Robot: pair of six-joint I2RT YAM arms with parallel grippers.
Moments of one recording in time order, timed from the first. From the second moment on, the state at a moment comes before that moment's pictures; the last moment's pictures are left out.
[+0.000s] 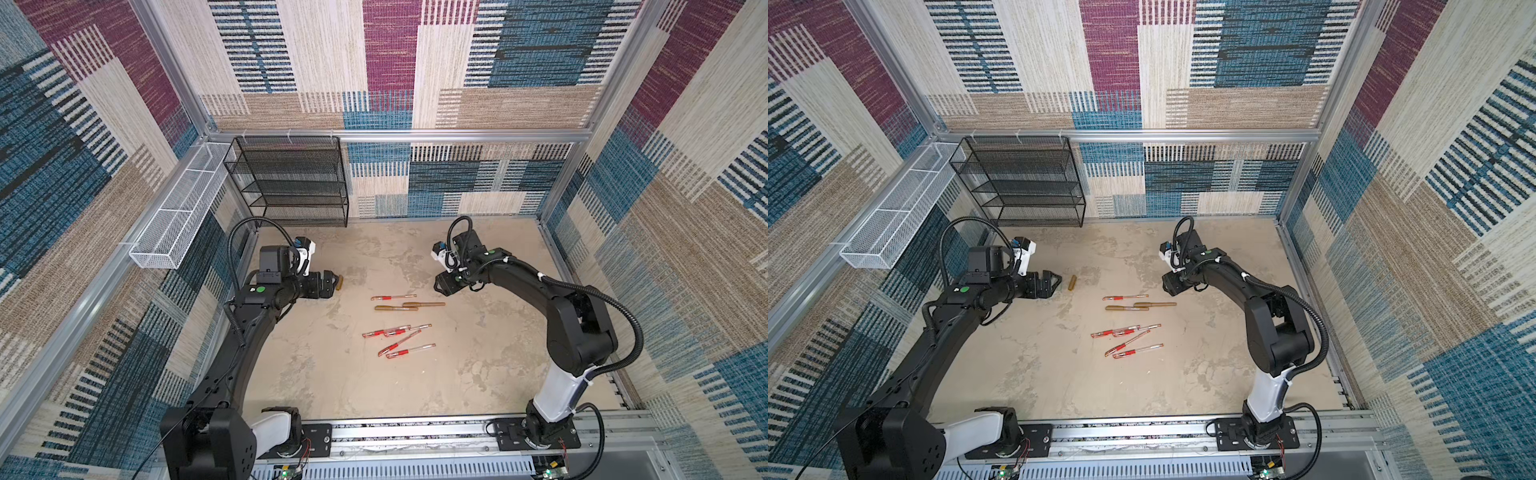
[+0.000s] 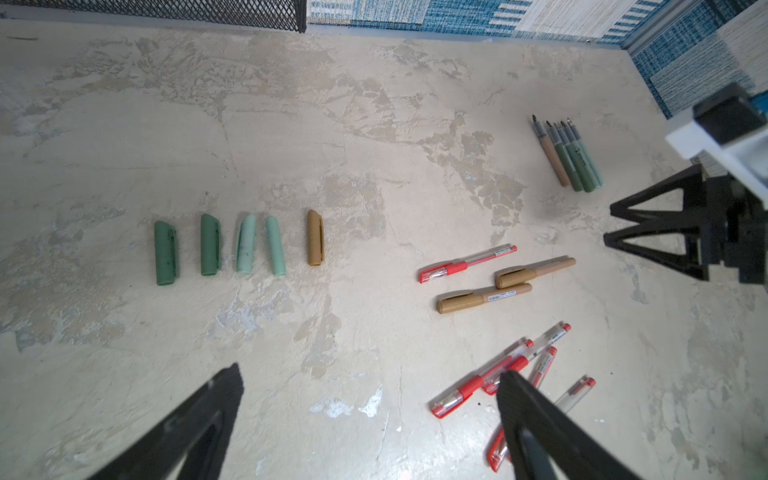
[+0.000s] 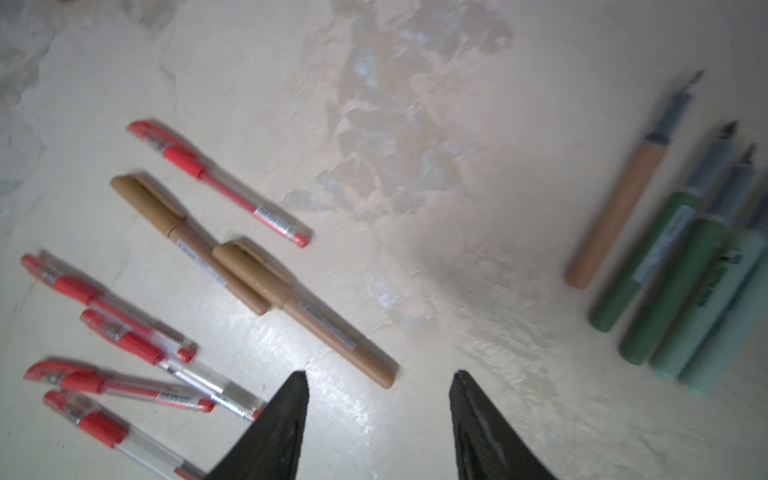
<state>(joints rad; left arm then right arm) -0.04 1.22 1.04 -0.59 0.33 -0.02 0.38 1.79 1.31 -0.64 -0.24 -0.19</state>
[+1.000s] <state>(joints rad) -0.02 1.22 1.05 -0.59 0.33 -0.02 0.47 2.04 1.45 -0.75 -0.16 -0.48</state>
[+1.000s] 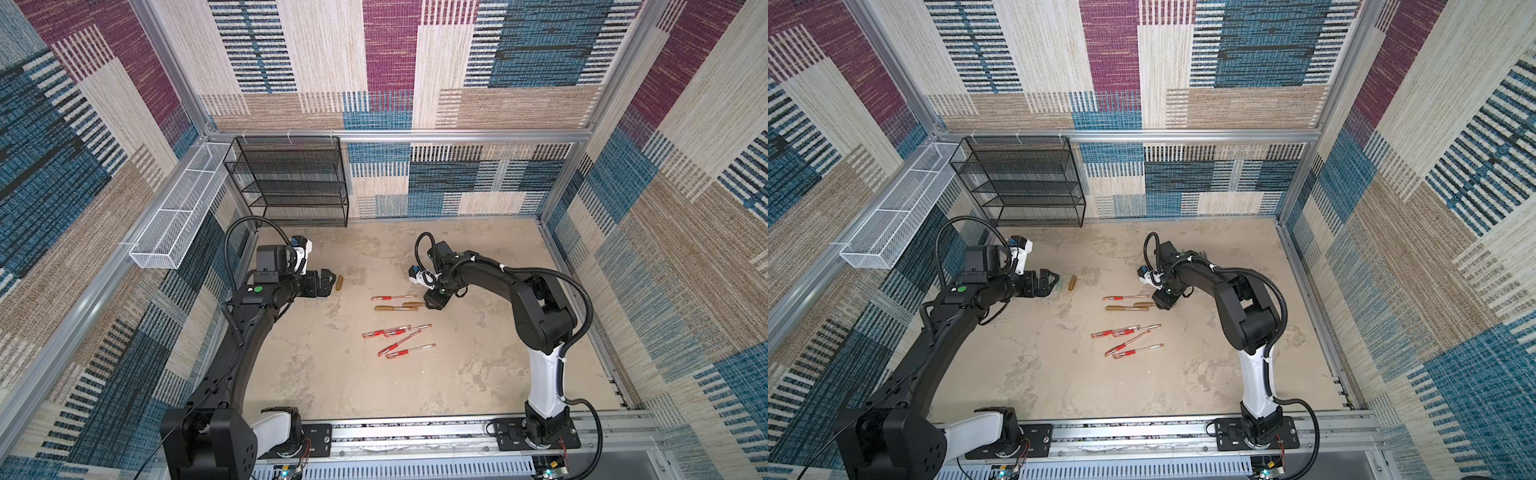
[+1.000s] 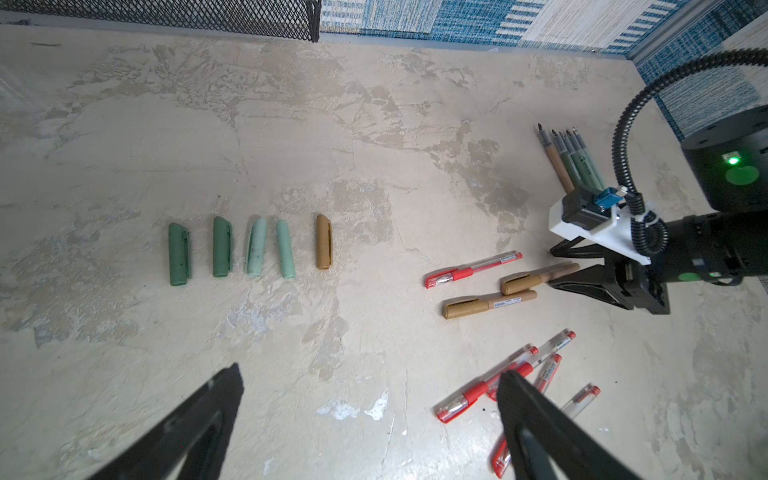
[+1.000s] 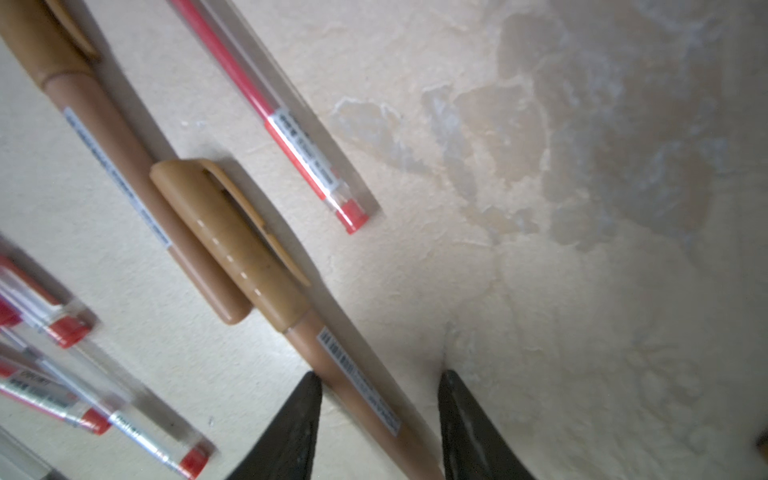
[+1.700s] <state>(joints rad) -0.02 1.22 1.05 -0.59 0.33 -0.02 0.48 2.00 1.37 -0.67 -0.18 -0.55</state>
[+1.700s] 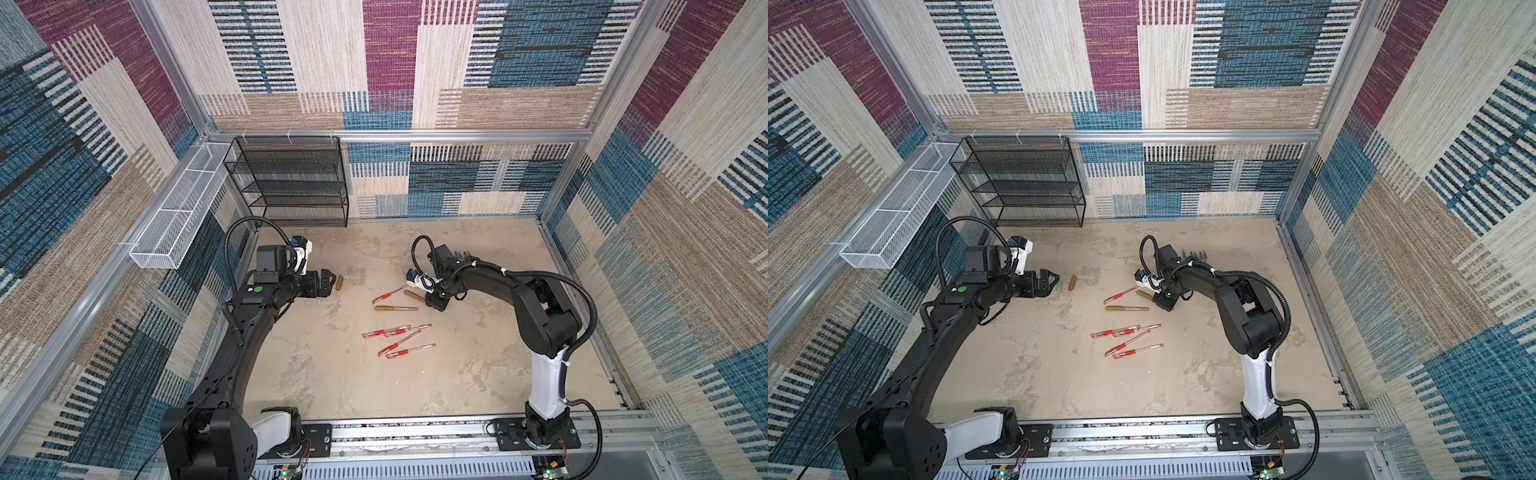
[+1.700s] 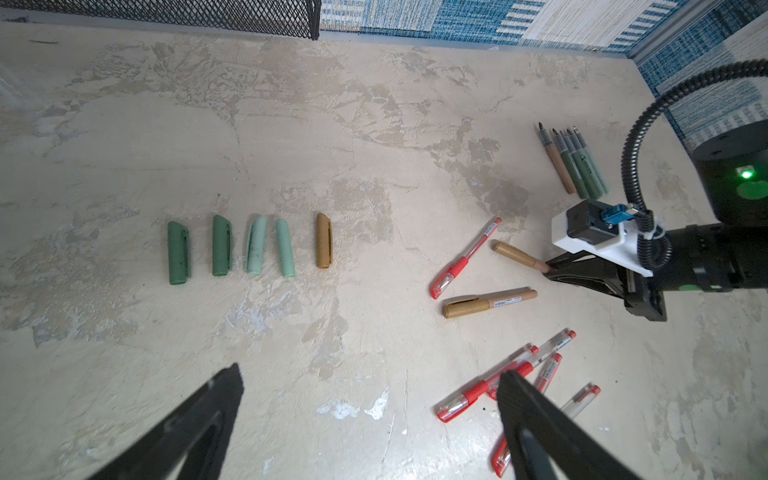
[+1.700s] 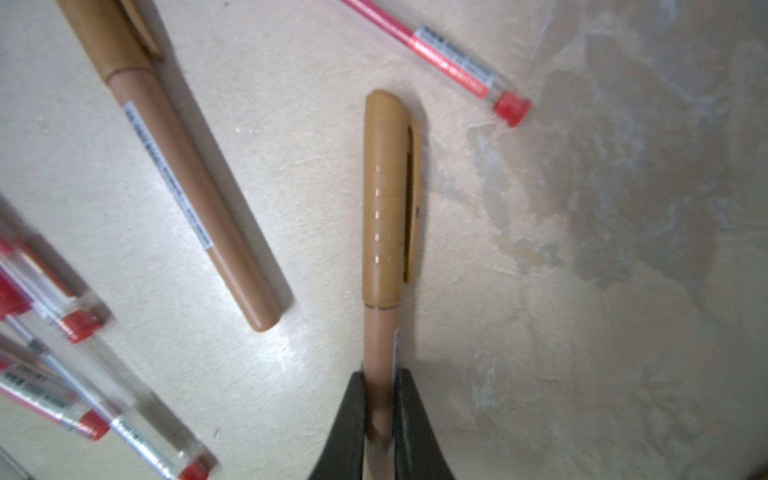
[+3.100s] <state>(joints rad) -0.28 1.57 1.37 -0.59 0.63 -0.38 0.76 1.61 0.98 0.21 -0.23 0.36</state>
